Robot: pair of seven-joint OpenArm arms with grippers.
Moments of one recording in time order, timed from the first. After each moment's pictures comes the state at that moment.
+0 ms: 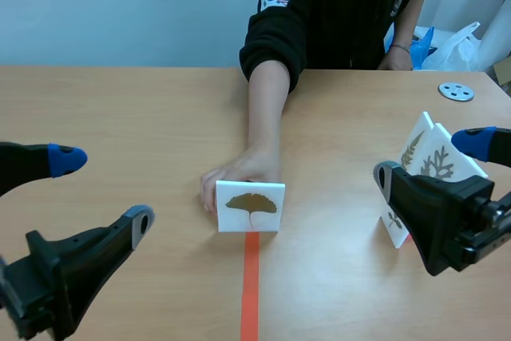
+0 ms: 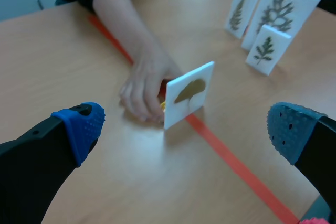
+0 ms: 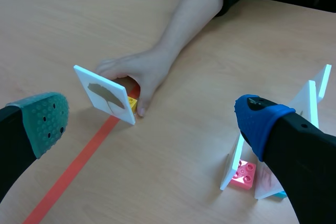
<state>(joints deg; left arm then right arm) 42.8 -31.0 -6.0 118.4 -21.6 -29.6 -3.6 -41.8 24.0 15.6 118.1 27.1 31.4 -3.9</state>
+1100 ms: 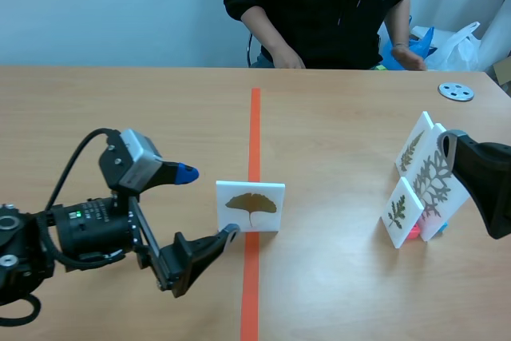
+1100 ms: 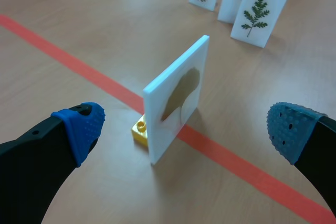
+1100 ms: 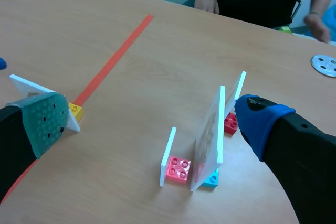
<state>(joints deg) 1.7 -25.1 24.7 73.5 -4.2 -37.0 -20.5 -41.8 23.8 25.6 118.1 27.4 31.0 -3.9</state>
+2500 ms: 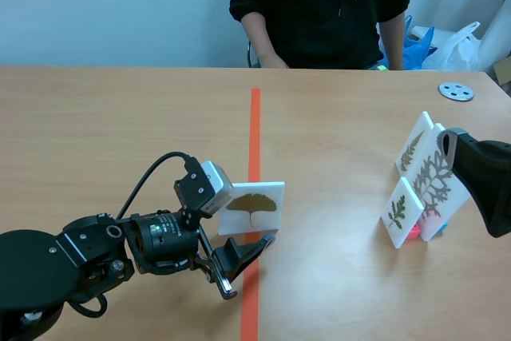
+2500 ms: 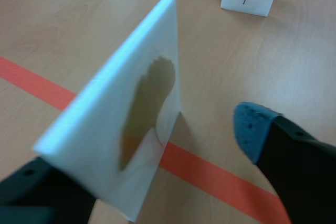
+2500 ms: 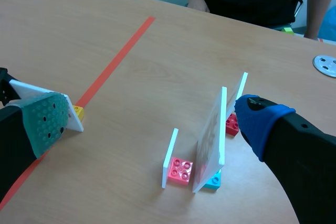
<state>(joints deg) -12.2 -15.8 39.5 49.3 4.0 -28.0 -30.3 -41.8 23.8 25.6 118.1 28.1 31.0 -3.9</state>
